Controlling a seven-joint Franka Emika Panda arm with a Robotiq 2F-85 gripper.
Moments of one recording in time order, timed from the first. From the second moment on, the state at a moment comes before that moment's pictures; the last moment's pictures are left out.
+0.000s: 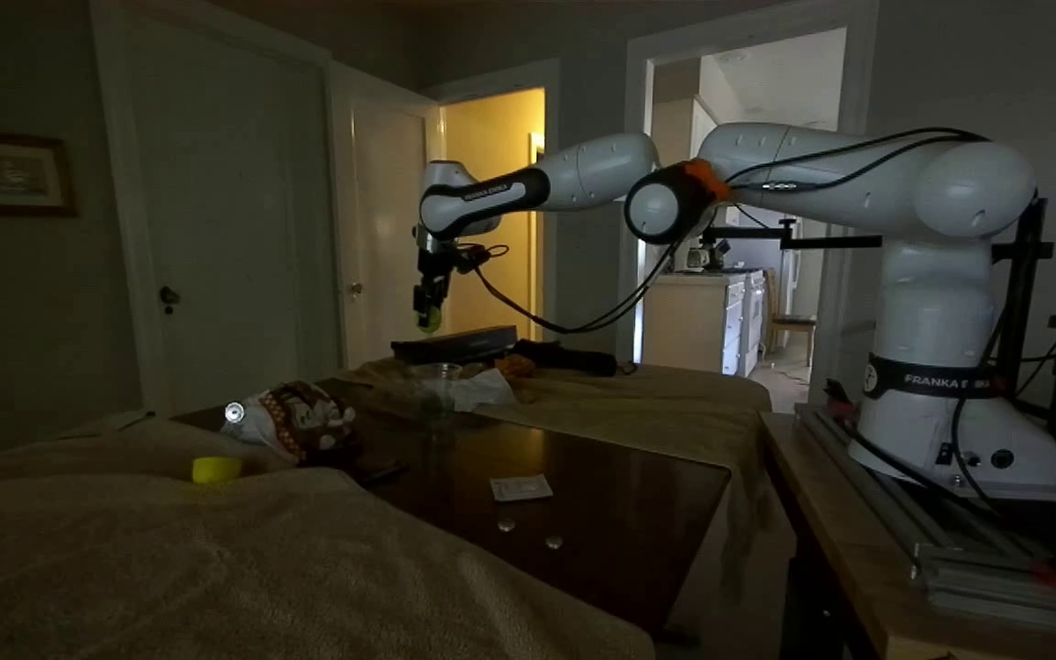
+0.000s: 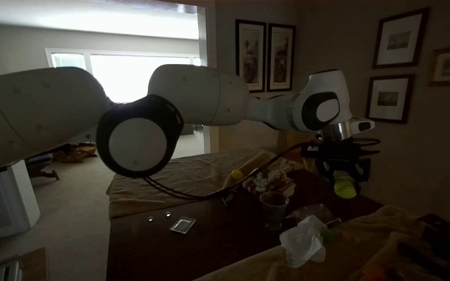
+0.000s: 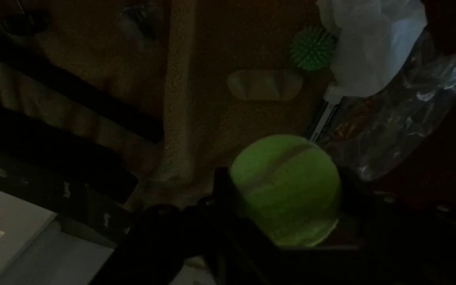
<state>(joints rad) -0.25 1.28 -0.12 -0.45 -0.04 2.03 -0.29</state>
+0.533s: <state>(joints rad) -0.25 1.28 -0.15 -0.45 -0.05 2.03 -0.16</state>
